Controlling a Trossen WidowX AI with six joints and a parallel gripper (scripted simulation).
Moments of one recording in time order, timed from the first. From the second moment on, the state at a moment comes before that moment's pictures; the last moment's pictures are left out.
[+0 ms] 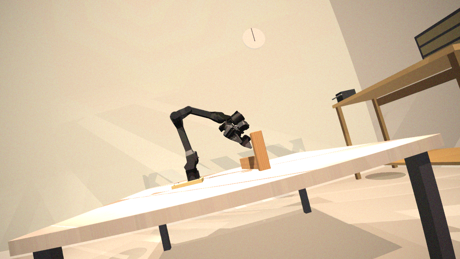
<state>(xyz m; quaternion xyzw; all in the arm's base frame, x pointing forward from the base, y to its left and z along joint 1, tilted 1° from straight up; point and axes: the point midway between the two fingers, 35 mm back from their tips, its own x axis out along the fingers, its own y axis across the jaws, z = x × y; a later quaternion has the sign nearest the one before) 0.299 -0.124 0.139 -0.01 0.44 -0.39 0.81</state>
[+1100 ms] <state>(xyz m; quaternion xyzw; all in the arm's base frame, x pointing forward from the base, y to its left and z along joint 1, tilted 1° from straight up) 0.348 -0.095 0.148 -0.47 0.57 0.39 0.55</state>
